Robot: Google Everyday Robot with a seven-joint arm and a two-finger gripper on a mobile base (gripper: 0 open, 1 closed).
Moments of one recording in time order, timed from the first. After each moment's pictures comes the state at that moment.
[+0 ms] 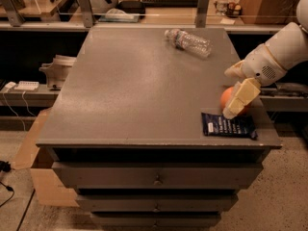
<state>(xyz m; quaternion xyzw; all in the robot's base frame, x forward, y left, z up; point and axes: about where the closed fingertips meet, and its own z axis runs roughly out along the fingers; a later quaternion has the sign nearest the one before) 0.557 -0.203 0.854 -0.55 0.78 0.20 0.22</state>
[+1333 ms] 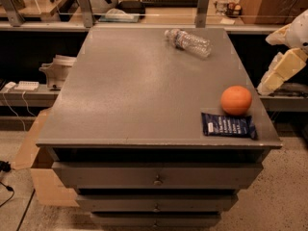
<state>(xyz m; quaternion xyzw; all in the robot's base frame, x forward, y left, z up) 0.558 -0.275 0.942 -0.53 0.80 0.09 0.26</state>
